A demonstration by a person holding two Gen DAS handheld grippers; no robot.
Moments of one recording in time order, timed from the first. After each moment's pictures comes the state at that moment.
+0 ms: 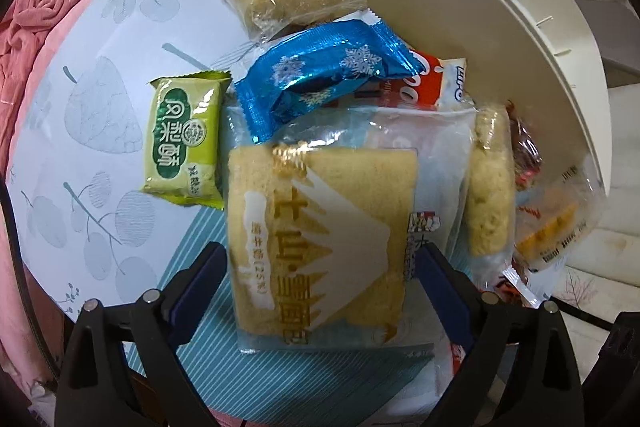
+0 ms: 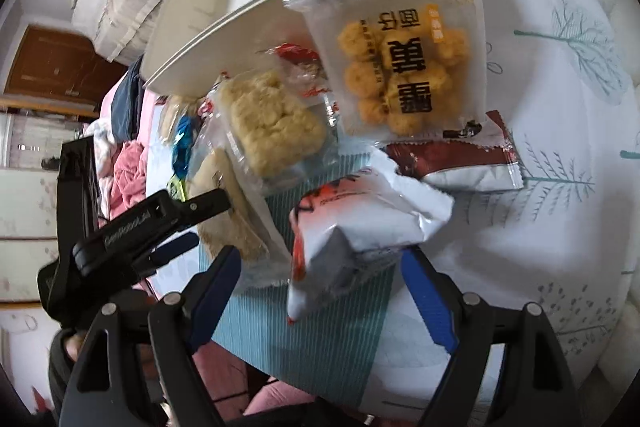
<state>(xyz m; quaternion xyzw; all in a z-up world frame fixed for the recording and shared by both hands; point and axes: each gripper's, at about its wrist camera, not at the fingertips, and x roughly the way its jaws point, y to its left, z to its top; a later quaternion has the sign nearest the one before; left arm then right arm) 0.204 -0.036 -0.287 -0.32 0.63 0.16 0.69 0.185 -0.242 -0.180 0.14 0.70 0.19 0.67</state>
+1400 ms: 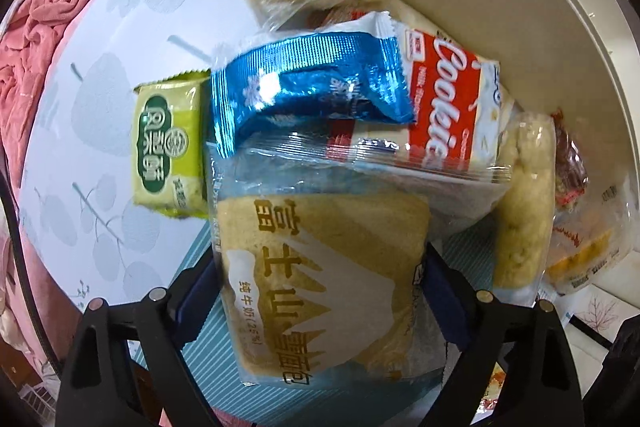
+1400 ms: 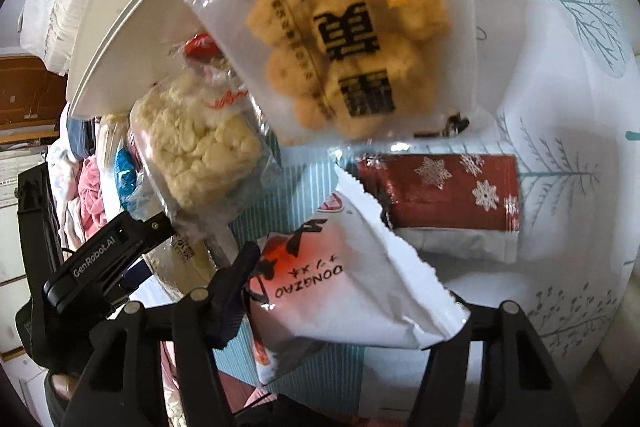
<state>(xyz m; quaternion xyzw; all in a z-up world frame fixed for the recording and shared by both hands) 0.245 -0.051 -0.323 -0.30 0.66 0.20 0.66 0.201 -0.242 -0.214 0.13 0.75 0.12 0.63</state>
